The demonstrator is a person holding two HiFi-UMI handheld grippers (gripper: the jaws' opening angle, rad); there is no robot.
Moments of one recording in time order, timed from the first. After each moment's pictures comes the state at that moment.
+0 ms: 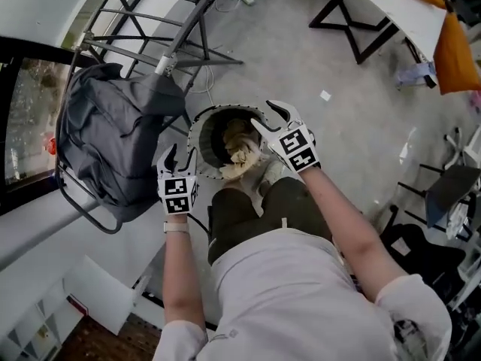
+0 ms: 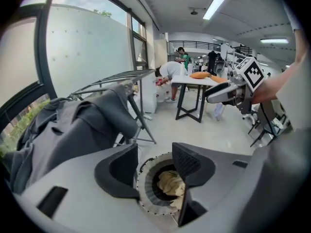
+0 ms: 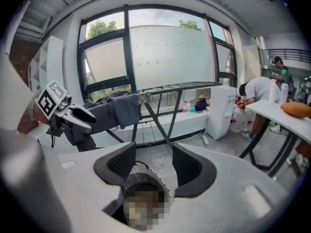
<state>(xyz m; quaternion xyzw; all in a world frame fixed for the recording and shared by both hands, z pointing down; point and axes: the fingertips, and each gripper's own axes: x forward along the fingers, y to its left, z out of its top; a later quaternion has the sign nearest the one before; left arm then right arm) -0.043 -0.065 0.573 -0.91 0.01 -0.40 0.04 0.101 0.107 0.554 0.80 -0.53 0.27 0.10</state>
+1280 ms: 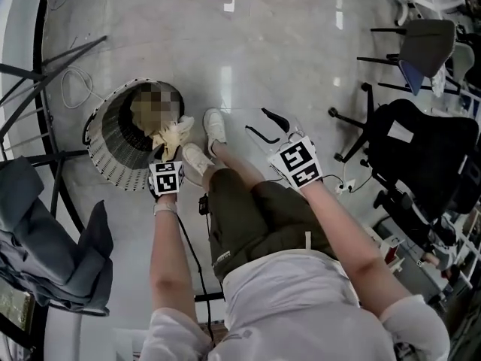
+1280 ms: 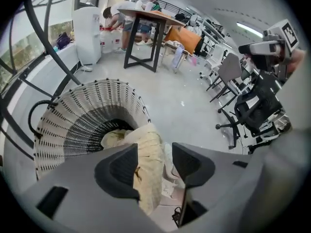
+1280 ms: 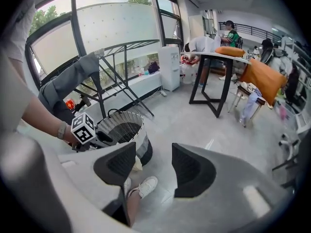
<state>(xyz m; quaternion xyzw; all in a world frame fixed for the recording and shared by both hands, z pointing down) -0.114 0.144 0.956 -0.76 -0.26 -0.60 0.05 -0.054 0.379 0.757 0.84 -0.28 0.46 0.05</state>
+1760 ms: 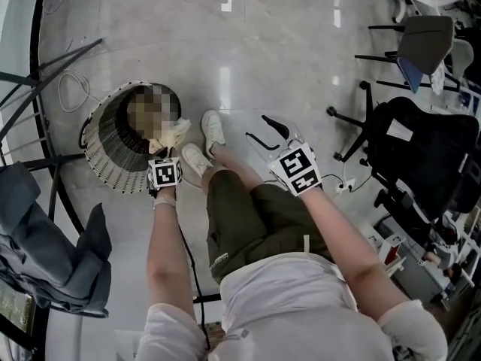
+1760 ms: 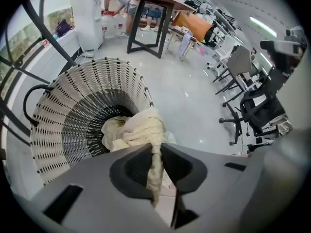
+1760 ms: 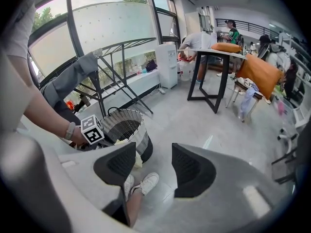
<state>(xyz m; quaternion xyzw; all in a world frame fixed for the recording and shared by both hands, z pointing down) -0.124 0.144 0.983 -0.71 -0.23 -0.66 0.05 -0.068 0.394 0.754 0.84 -0.27 0.48 0.03</state>
